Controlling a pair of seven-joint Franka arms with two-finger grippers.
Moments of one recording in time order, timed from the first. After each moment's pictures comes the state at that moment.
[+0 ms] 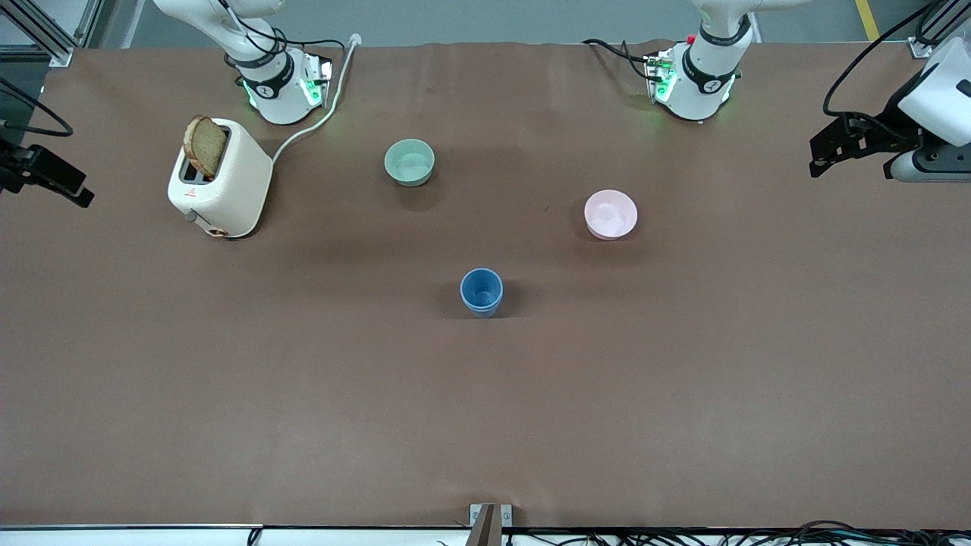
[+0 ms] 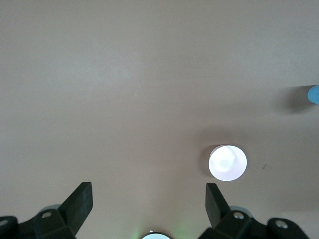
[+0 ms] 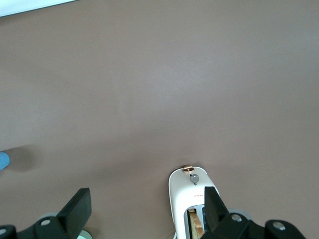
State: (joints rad) left arm 0.03 -0.04 -0.16 -1.52 0.02 1.46 -0.07; right arm 0.03 0.02 -0.04 -1.43 -0.03 1.48 0.19
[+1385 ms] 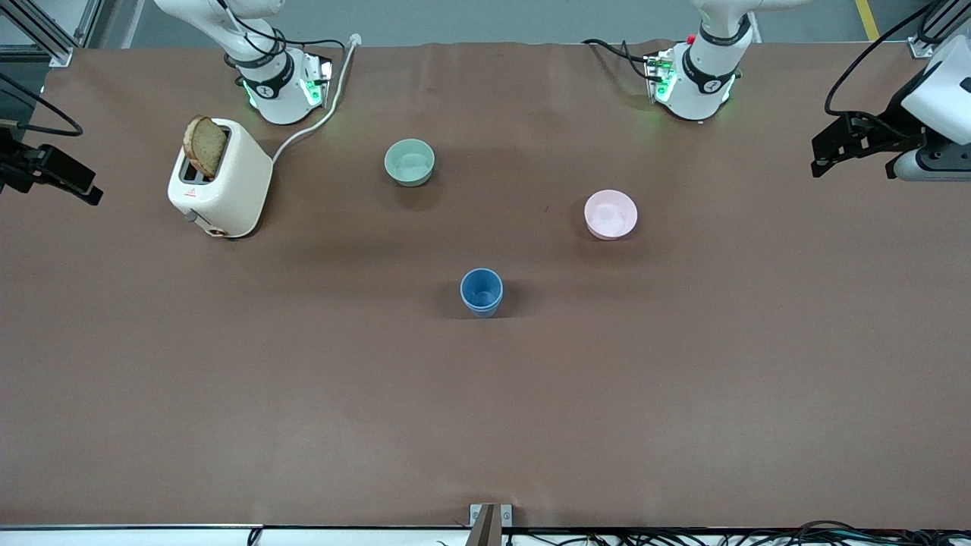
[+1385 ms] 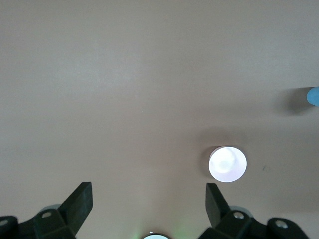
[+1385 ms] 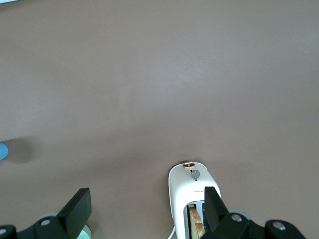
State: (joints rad) left arm 0.03 -0.04 -0.16 -1.51 0.02 1.46 -0.07; right arm -0.01 0.02 0.00 -1.44 -0.03 1.46 0.19
